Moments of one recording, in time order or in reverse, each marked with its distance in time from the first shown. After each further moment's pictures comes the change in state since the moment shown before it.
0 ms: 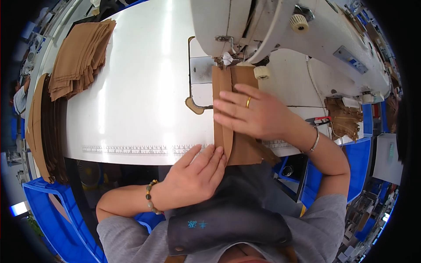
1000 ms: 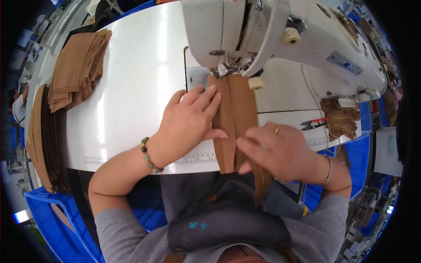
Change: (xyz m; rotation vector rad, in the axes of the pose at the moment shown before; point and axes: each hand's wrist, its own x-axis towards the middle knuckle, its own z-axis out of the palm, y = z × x) left_hand 0.060 -0.091 0.030 0.007 -0.046 -0.157; right_hand -0.009 -0.049 -0.073 0.343 -0.025 0.242
